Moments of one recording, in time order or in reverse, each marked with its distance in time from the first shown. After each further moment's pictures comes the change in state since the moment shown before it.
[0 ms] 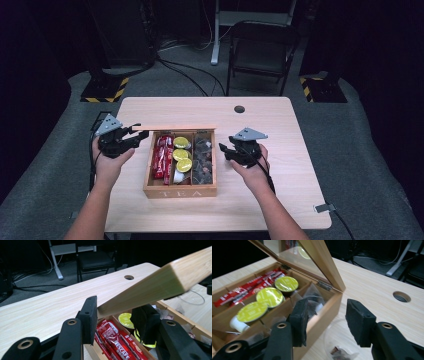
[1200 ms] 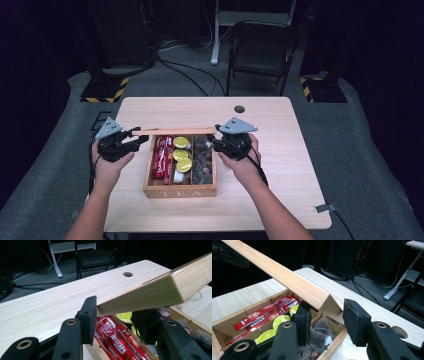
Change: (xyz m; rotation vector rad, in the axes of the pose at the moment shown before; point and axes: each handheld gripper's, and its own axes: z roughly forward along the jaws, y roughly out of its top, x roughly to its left) left arm -0.004 -0.006 -0.005 0.009 -0.007 -0.006; right arm 0.031 0.052 -0.012 -0.096 0.008 -0.129
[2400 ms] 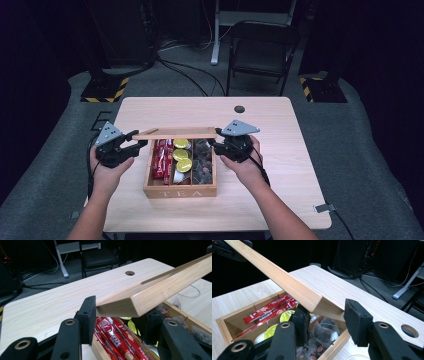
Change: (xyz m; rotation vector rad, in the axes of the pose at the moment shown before) left arm -0.021 0.003 -0.017 0.011 0.058 0.027; right arm -0.003 -0.008 -0.002 0.002 0.061 0.009
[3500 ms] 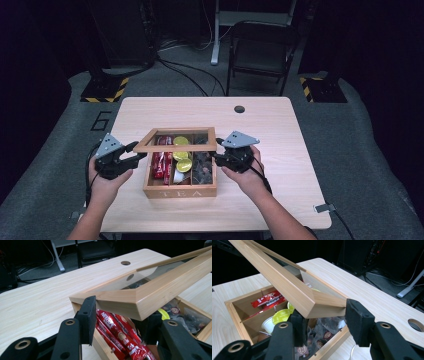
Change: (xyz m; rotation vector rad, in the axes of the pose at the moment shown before) left arm -0.009 -0.026 -0.011 0.044 -0.027 0.012; right arm 0.013 -0.024 -0.006 0.028 0.029 -0.031
